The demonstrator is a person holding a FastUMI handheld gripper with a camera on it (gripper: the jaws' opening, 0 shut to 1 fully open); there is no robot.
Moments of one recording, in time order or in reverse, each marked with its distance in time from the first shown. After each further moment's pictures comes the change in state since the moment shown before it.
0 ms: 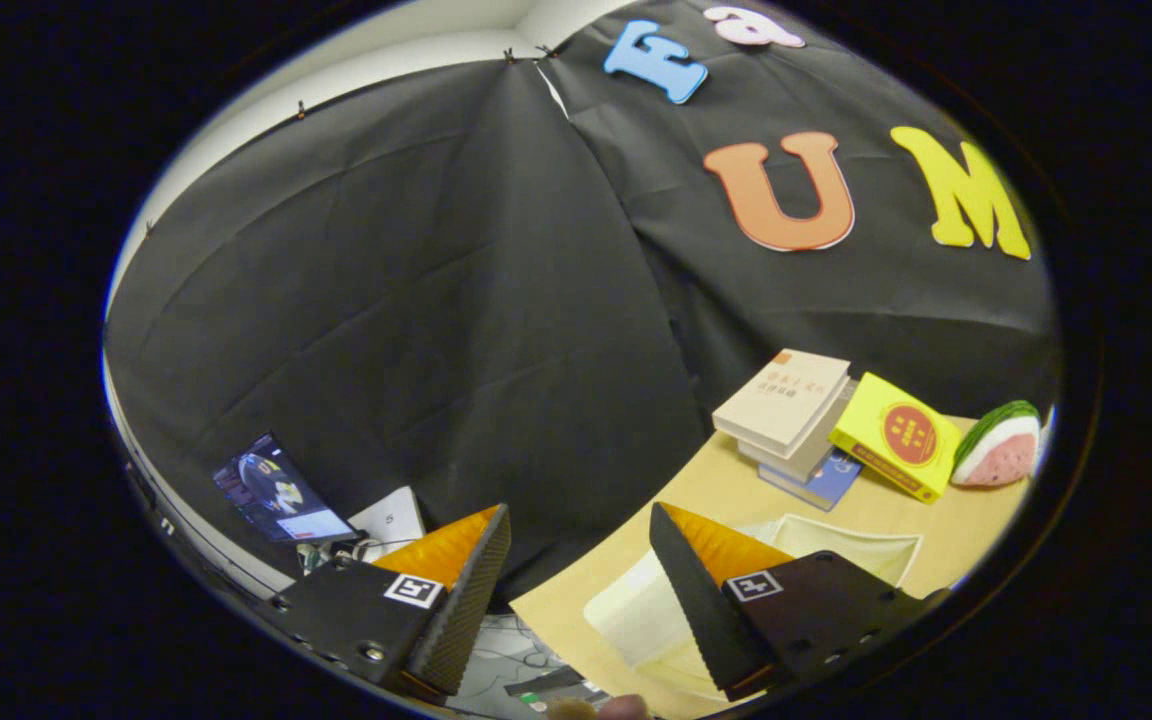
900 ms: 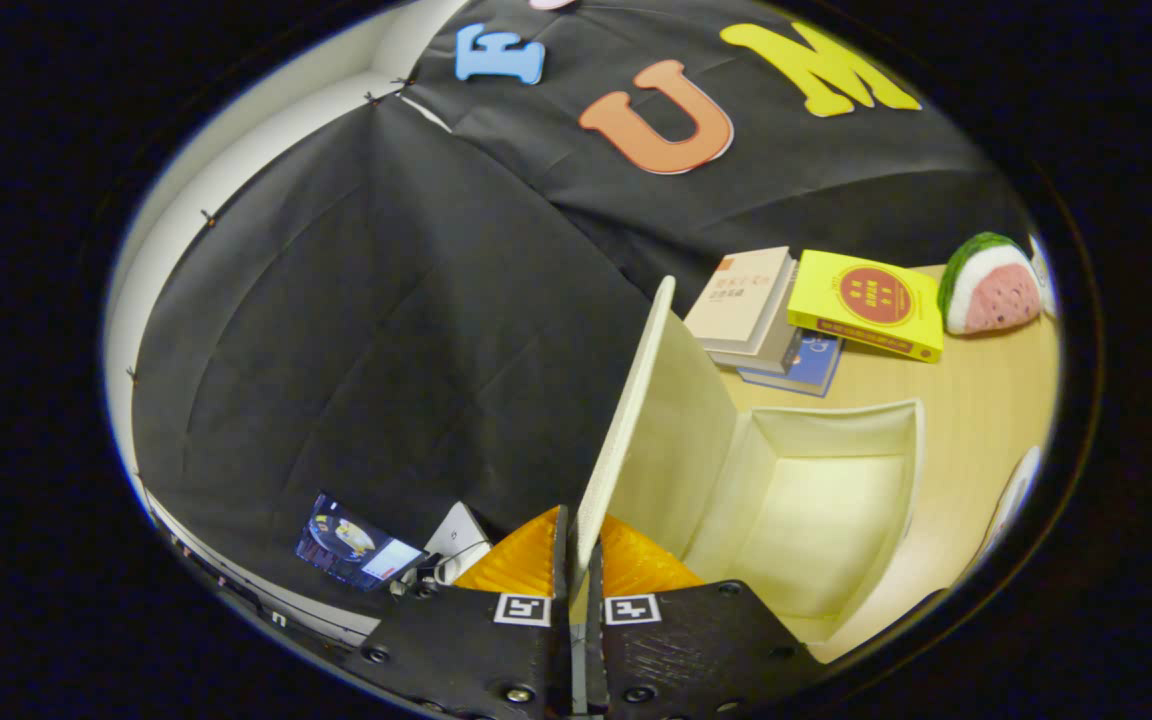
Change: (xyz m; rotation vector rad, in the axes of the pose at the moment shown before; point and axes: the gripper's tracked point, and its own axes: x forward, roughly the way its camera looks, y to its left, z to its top) arm -0.032 -0.031 -0.048 0.349 0.129 0.094
